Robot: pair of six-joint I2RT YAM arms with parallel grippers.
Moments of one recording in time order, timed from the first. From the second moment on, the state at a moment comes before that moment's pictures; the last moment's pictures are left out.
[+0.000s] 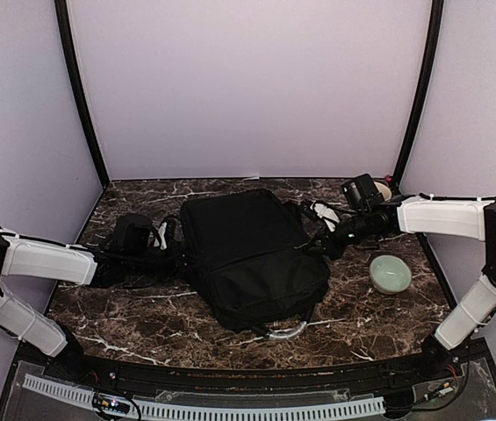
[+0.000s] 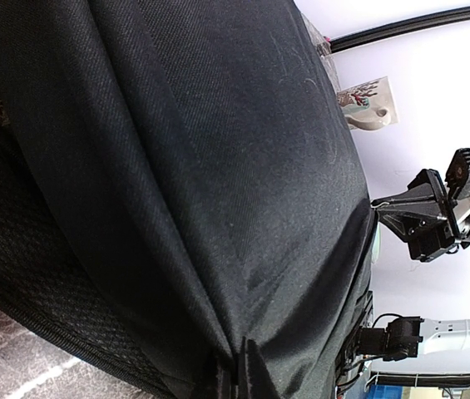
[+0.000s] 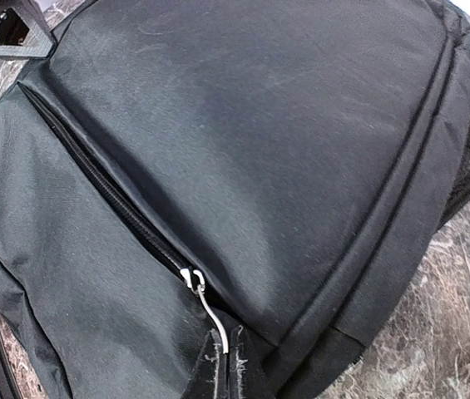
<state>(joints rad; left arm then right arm) -0.62 1.39 0.56 0.27 0.32 -0.95 0.51 1.57 0.99 -0.34 -0.50 -0.31</state>
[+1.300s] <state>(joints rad) -0.59 1.14 0.91 -0.35 -0.01 -0.50 0.39 1.20 0.98 -0.41 -0.09 -0.25</state>
